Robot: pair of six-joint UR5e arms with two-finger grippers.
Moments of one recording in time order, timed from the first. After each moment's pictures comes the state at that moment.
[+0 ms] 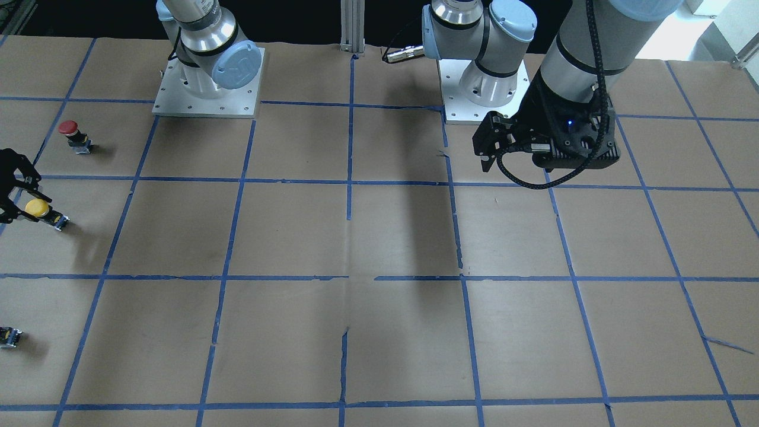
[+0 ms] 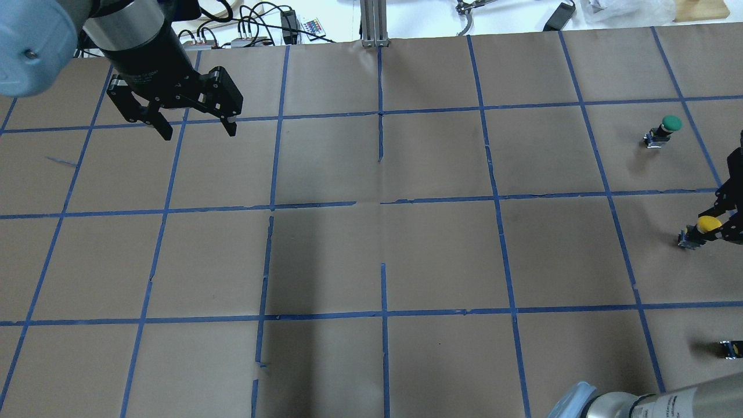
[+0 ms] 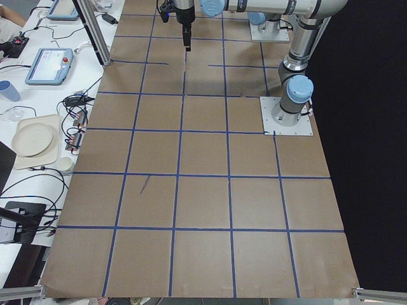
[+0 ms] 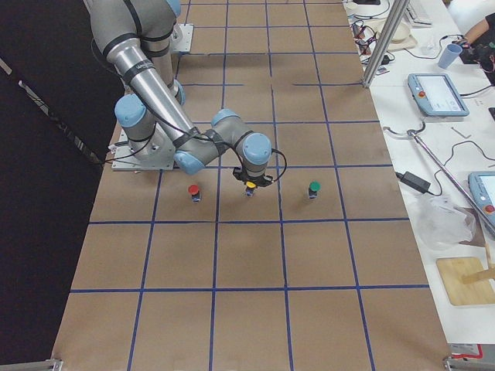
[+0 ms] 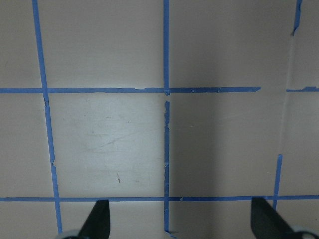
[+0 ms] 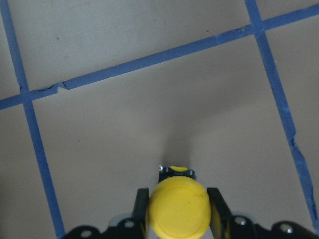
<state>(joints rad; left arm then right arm) -1.57 -1.65 -1.46 -1.65 1.56 -0.01 0.76 -1.33 1.94 -2.02 -1.45 -2.13</state>
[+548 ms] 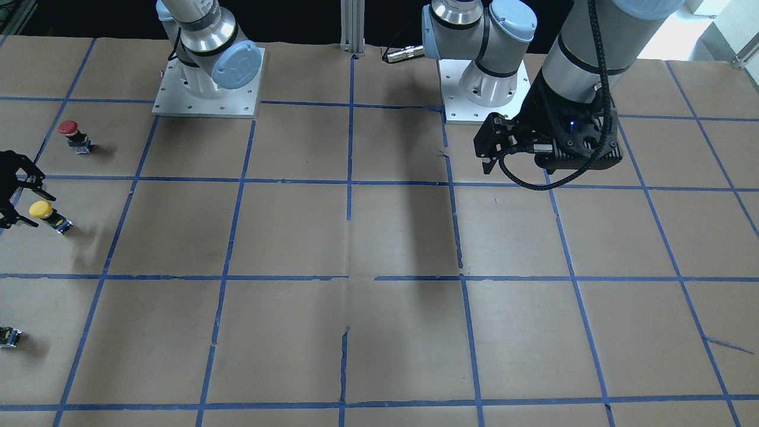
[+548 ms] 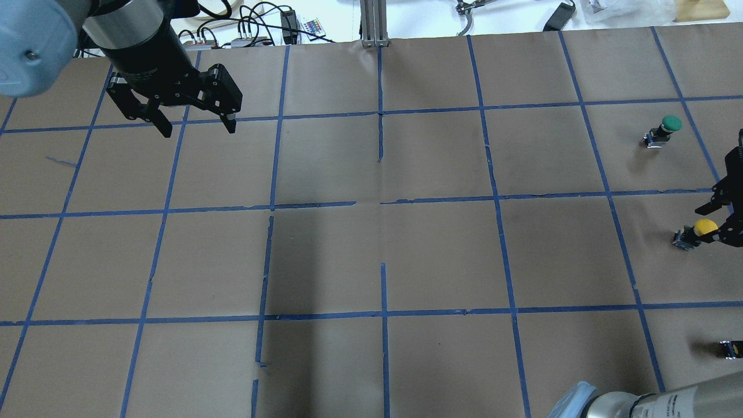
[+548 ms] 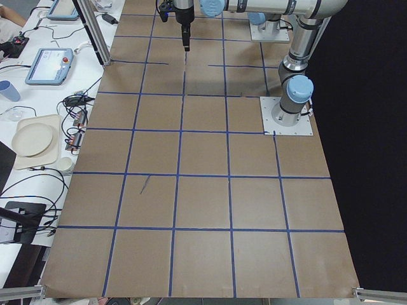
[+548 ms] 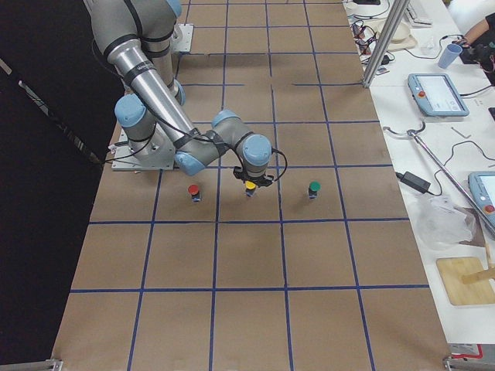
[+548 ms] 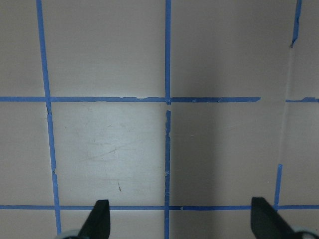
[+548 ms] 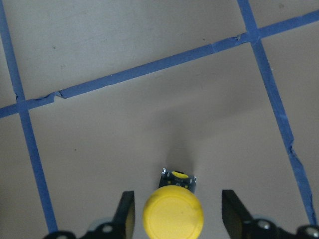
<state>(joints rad) -1.56 -1.66 -1.46 -1.64 1.56 -0.01 0.76 -1.33 1.95 -2.02 -1.43 -2.11</state>
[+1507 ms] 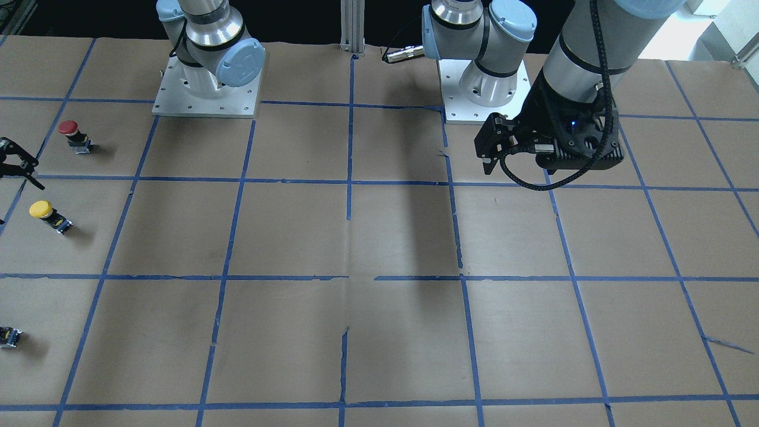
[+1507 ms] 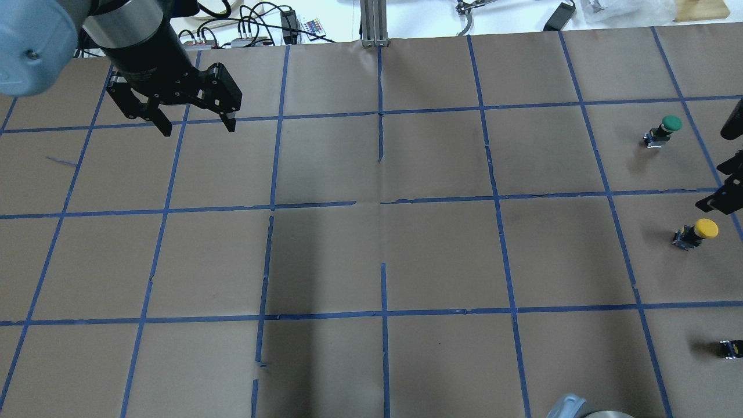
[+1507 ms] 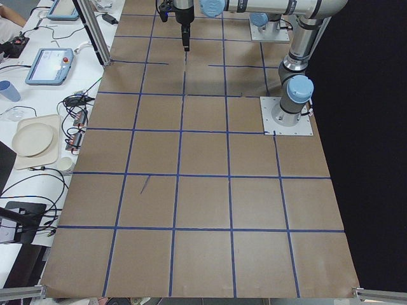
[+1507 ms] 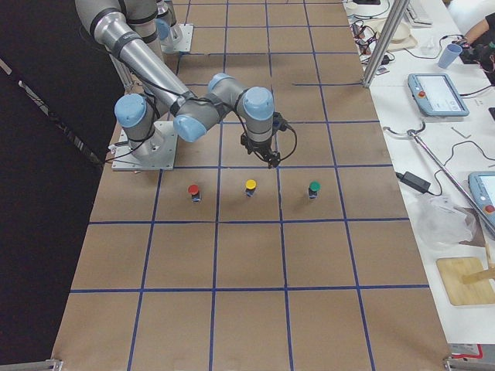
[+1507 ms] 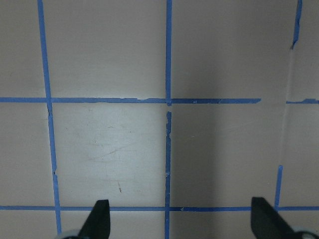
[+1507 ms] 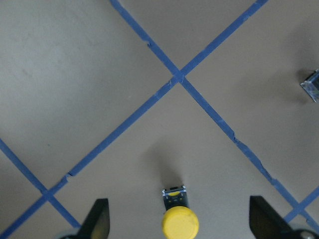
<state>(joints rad) -1.56 -1.66 -1.46 -1.63 1.56 -0.01 0.90 -1.54 1.92 -1.97 -1.46 -1.43</state>
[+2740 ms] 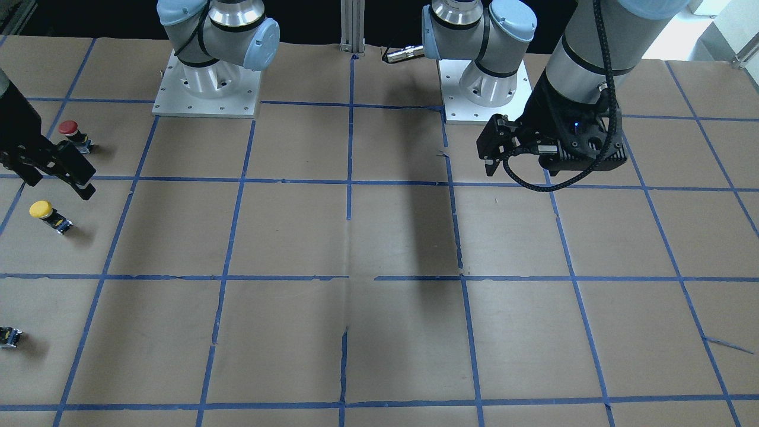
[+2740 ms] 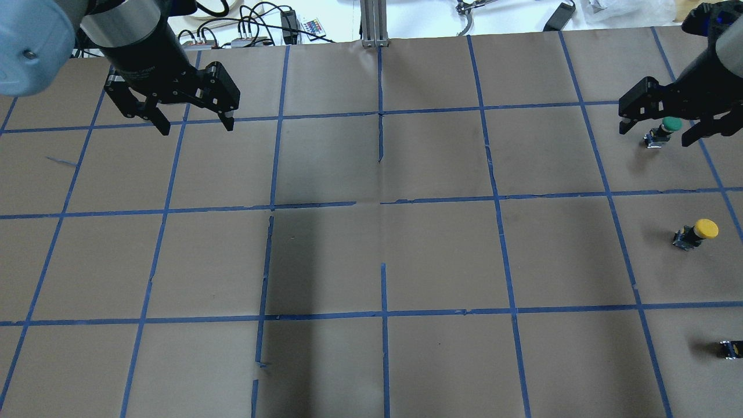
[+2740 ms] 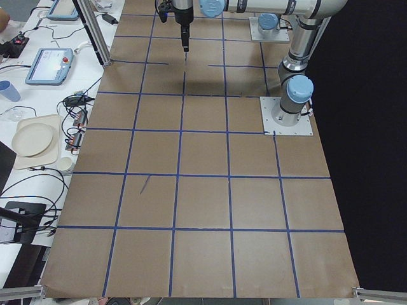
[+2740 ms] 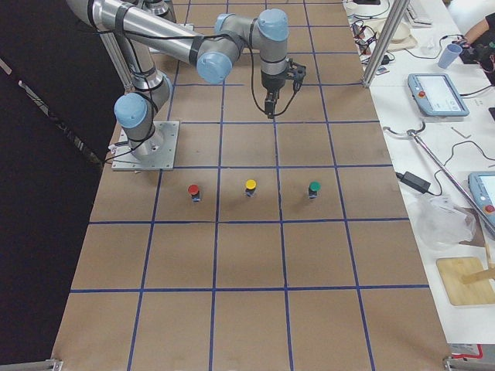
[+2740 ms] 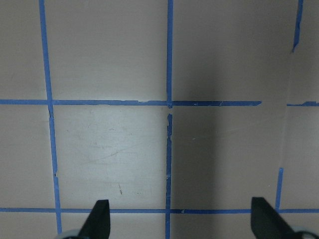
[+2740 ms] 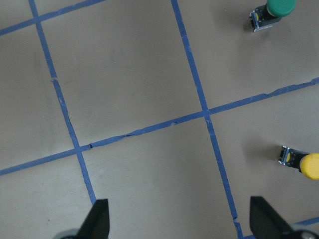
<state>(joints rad) -1.56 -1.66 -1.46 -1.63 1.56 -0.01 1.20 -1.59 1.76 -1.84 -1.52 -0.06</state>
